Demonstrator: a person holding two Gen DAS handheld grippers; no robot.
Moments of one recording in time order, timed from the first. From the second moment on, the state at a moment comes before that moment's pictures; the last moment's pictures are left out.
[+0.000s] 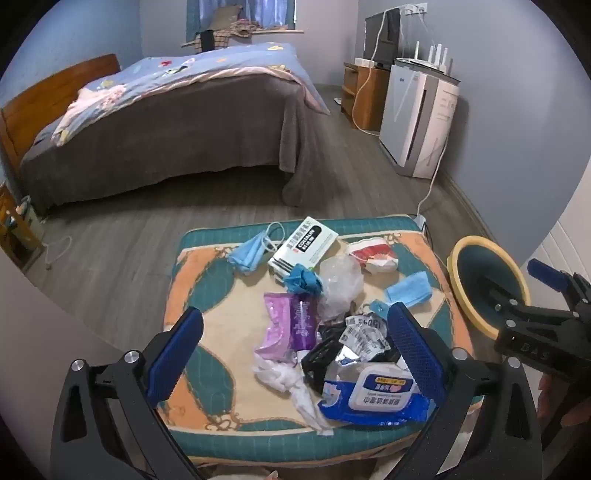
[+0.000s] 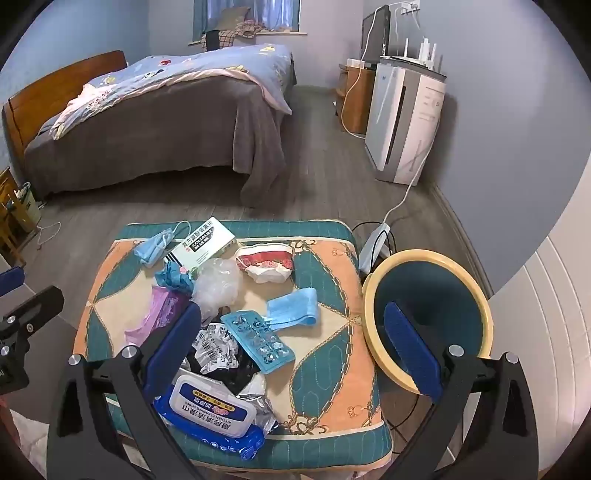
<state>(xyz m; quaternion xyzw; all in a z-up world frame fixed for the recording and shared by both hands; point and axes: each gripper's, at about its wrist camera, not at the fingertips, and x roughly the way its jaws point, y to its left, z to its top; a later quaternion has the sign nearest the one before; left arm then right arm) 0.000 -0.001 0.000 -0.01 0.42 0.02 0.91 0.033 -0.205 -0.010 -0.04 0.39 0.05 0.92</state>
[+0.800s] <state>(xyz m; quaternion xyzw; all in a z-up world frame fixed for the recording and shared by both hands) -0.002 -0.004 -0.003 0.00 0.41 0.02 0.91 0.035 -0.209 -0.018 -0.02 0.41 0.05 0.91</state>
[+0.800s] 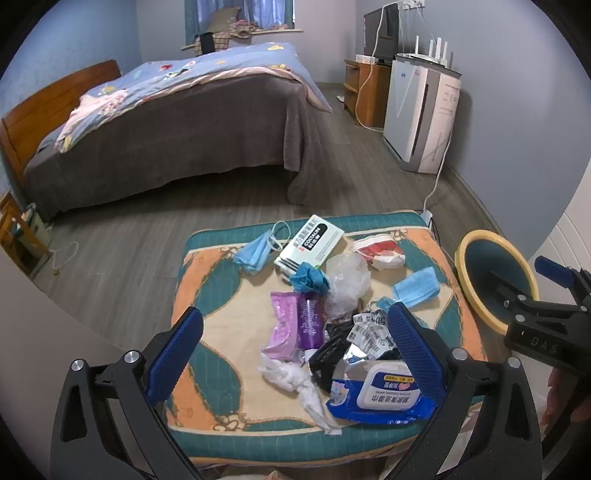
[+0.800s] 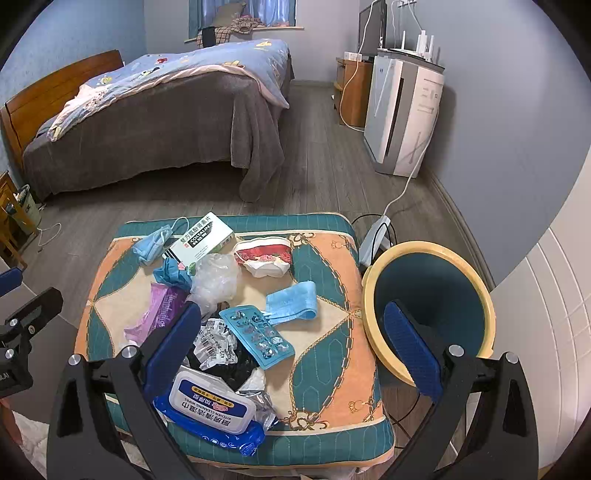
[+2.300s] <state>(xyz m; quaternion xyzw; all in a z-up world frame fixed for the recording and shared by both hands) -0.001 -0.003 -0.003 0.00 0.42 0.02 0.91 0.035 -0.208 -0.018 -0.04 0.41 0.05 0.91</state>
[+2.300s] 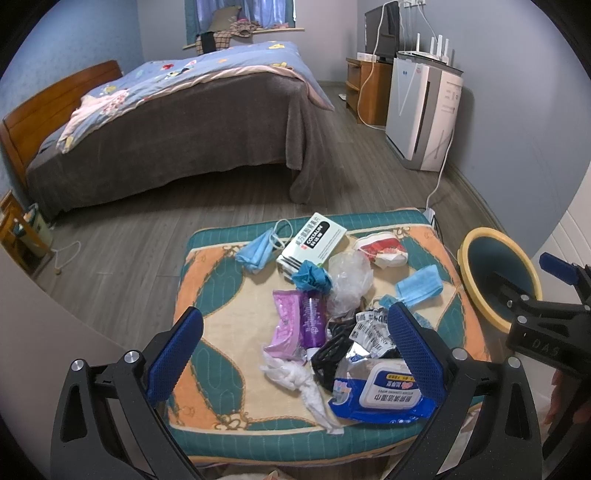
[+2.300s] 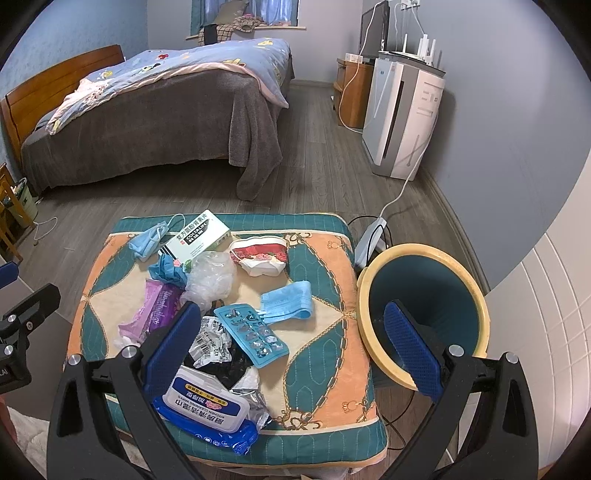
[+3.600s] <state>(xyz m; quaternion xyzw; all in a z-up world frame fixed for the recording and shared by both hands) 0.053 0.012 -0.035 0.01 0.43 -0.06 0.90 0.117 -0.237 -0.055 0.02 0.48 0.07 0.88</state>
